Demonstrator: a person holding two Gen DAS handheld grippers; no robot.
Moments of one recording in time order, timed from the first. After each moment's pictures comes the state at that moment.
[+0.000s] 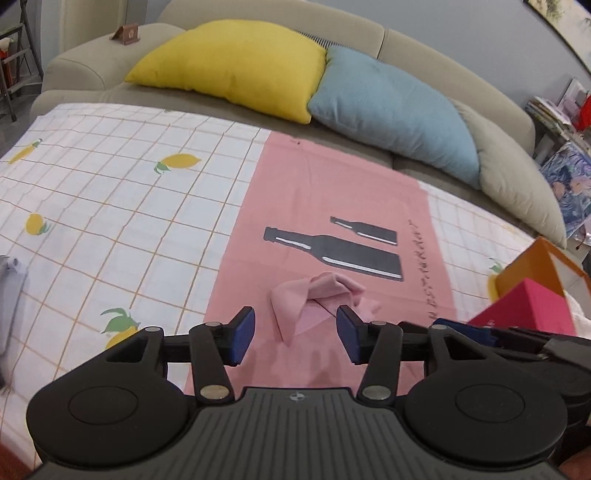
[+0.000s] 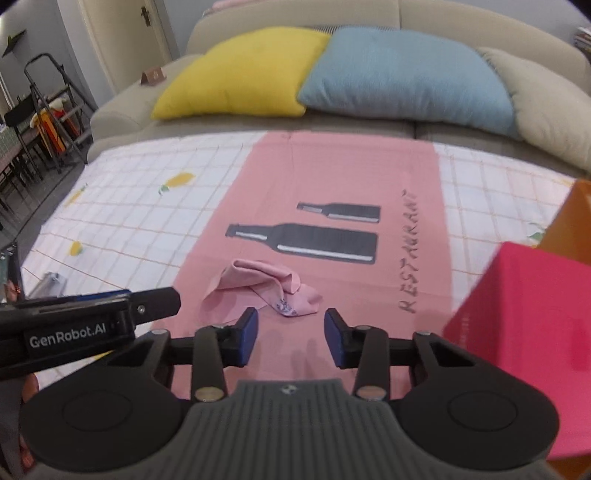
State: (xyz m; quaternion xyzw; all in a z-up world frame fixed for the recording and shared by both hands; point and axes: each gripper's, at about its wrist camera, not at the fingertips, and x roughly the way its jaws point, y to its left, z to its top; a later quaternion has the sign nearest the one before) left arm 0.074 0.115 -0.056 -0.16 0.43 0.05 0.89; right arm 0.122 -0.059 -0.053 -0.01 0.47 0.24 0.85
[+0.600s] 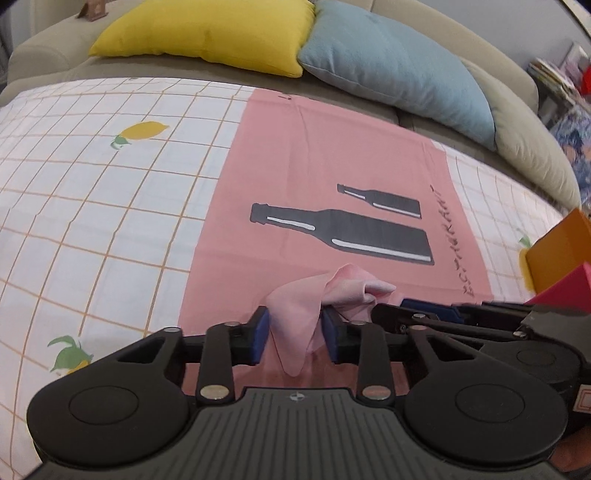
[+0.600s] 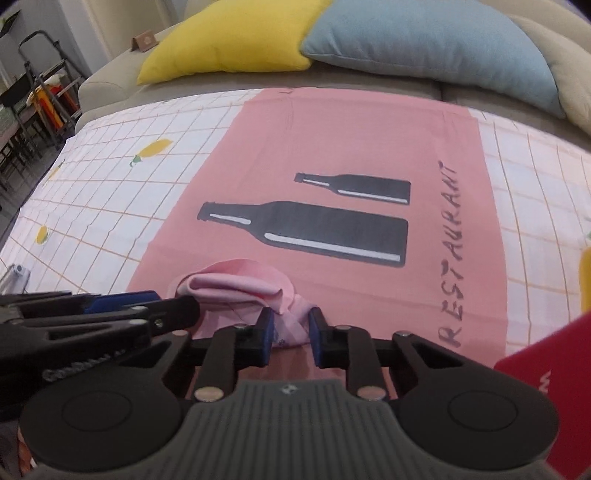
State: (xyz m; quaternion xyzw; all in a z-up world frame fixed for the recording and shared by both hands) left arm 0.123 0.114 -0.111 -0.13 0.47 0.03 0.87; right arm 0.173 -0.030 -0.110 -0.02 0.50 0.25 0.83
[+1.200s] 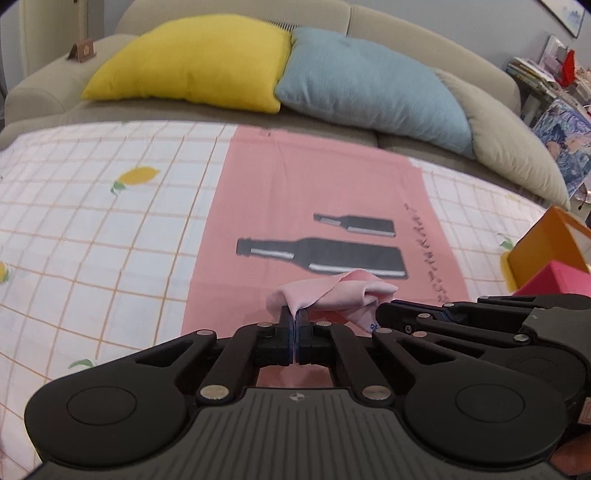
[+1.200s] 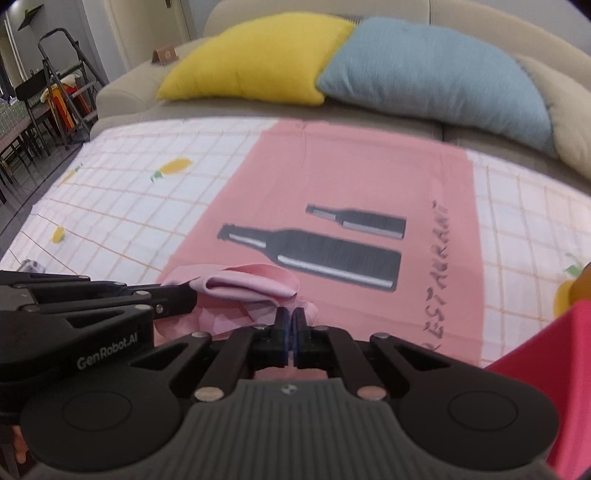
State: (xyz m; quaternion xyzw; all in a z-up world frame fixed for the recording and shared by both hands) left arm 0.108 0.098 -0.072 -0.10 0.43 0.02 0.89; right arm 0.154 -0.038 -0.072 -0.04 0.46 0.26 0.85
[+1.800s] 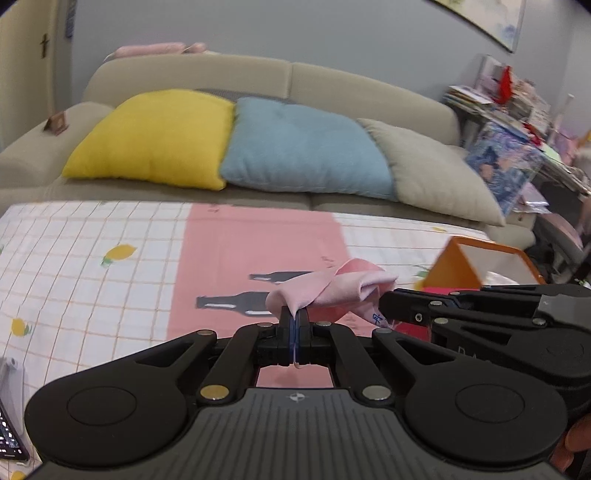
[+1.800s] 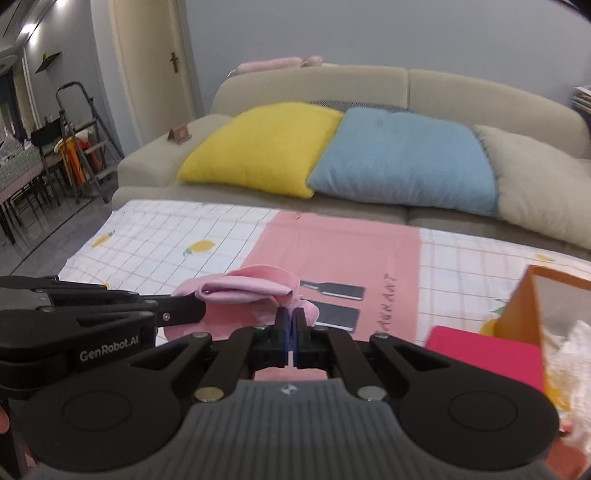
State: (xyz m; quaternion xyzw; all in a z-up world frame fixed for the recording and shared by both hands) left arm 0.053 0.057 0.024 -0.07 0.36 -0.05 0.93; right arm 0.086 -0.105 0.041 -0.01 0.36 0.26 0.90
